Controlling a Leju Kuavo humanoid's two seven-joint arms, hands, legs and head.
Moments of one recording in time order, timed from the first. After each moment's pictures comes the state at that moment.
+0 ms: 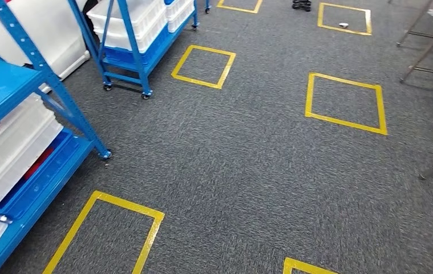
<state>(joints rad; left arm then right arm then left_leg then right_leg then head) -0.09 -0.15 0.74 -0.19 -1.00 0.15 -0.05 -0.08 0.11 -0.89 -0.20 1.23 -0.12 0.01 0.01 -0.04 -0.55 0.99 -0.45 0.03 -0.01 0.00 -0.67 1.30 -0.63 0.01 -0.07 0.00</state>
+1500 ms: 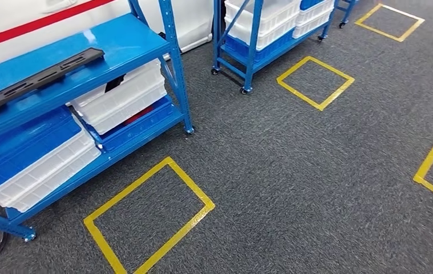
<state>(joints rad) -0.09 -0.15 0.74 -0.19 -1.03 0.13 -0.05 -0.06 0.13 -0.87 -0.20 1.27 -0.12 0.07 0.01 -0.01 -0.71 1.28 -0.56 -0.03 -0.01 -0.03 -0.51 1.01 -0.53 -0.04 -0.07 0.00</state>
